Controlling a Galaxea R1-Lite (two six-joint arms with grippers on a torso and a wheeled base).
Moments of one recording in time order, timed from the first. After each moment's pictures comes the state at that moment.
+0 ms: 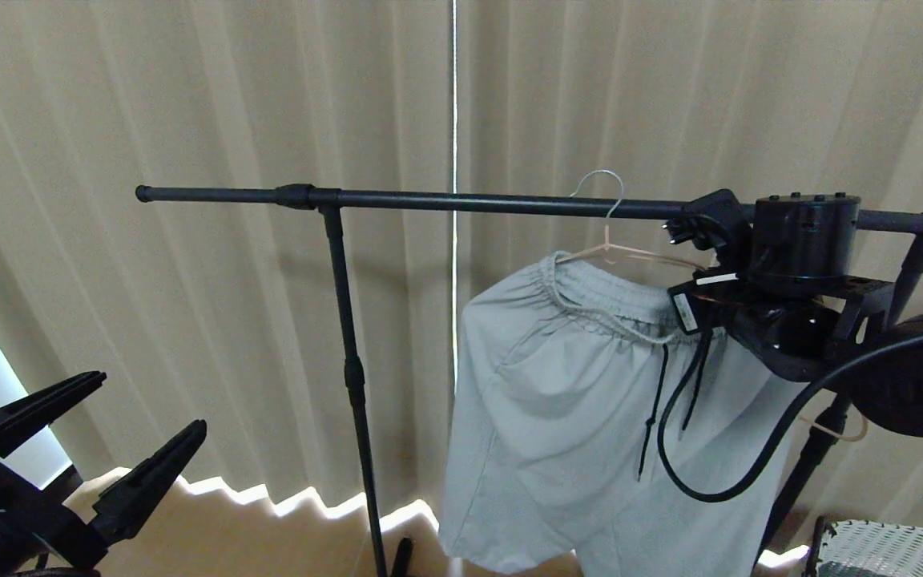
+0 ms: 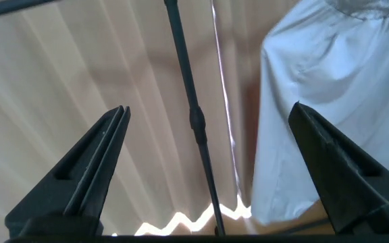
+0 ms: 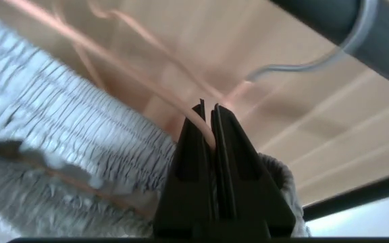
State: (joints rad) left arm -0.18 1.07 -0.05 -1.04 -0.16 0.20; right arm 0.41 1.78 -0.97 -0.52 -0.64 -0.29
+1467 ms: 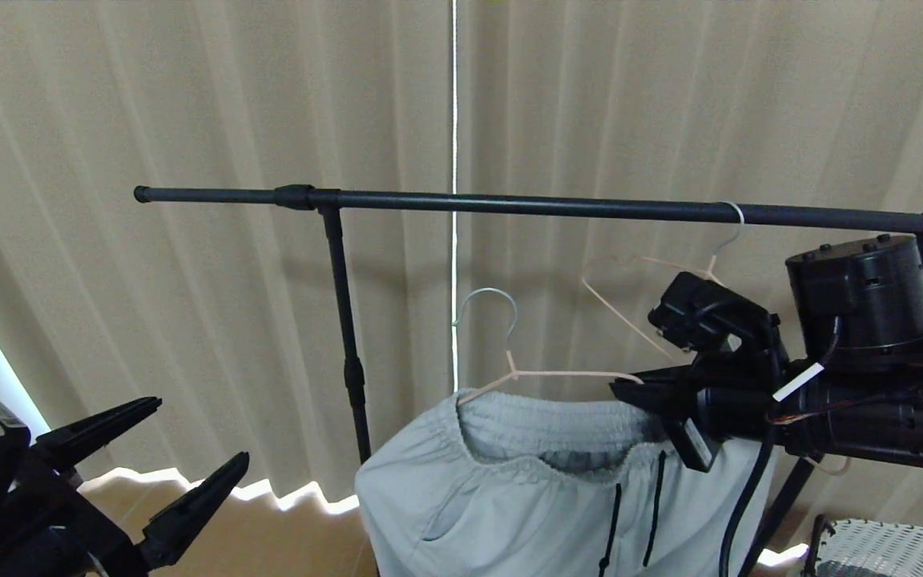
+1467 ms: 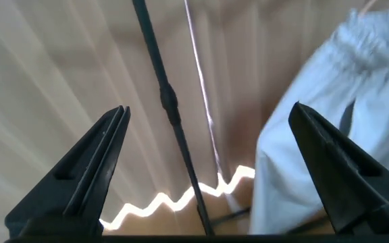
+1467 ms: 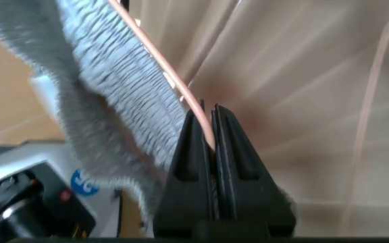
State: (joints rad) left arm -0.26 1.15 -0.02 -1.04 -0.16 0.20; right arm 0.53 1.55 -0.83 -0.13 0.08 -0.28
